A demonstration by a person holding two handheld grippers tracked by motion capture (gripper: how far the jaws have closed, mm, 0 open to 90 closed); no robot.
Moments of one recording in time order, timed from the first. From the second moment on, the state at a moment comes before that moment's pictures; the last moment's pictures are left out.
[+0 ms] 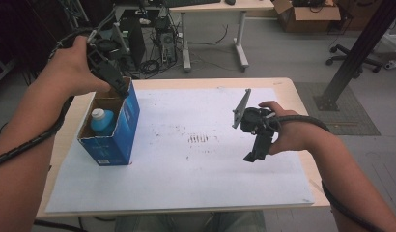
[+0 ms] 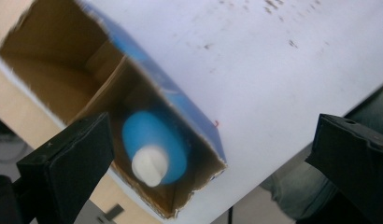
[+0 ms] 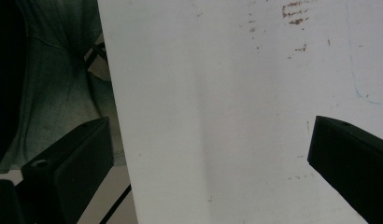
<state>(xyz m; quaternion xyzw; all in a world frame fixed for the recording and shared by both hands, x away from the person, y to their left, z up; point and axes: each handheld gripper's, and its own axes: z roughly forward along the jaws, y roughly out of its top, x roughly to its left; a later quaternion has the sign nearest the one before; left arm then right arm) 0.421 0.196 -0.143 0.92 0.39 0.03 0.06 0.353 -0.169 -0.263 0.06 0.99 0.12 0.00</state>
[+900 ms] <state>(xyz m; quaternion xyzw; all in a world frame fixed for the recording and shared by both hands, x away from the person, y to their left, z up) 0.407 0.125 -0.156 1.00 0.06 -0.03 0.04 0.360 -0.167 -0.262 0.06 0.99 0.10 -0.01</state>
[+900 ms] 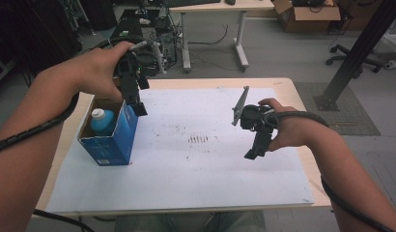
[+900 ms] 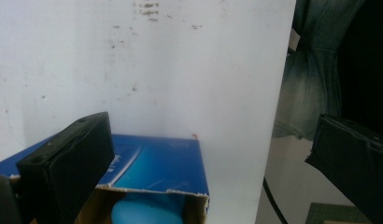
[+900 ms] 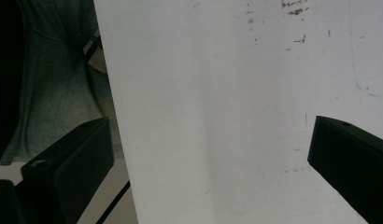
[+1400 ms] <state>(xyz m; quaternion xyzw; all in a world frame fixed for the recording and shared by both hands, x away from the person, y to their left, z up) 0.403 0.107 -0.178 1.00 0.01 -0.04 0.01 0.368 -0.160 -0.265 0.06 0.99 0.08 -0.01</state>
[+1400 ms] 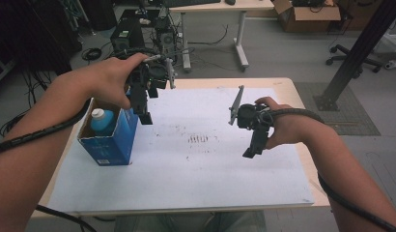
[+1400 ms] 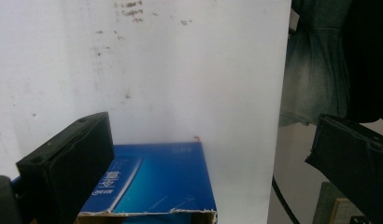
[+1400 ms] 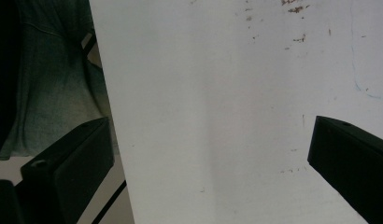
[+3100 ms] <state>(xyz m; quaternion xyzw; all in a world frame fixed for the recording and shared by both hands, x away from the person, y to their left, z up) 0.406 0.103 -0.200 1.00 0.01 -0.05 0.02 0.375 -0.145 -0.264 0.04 1.00 0.07 -0.01</state>
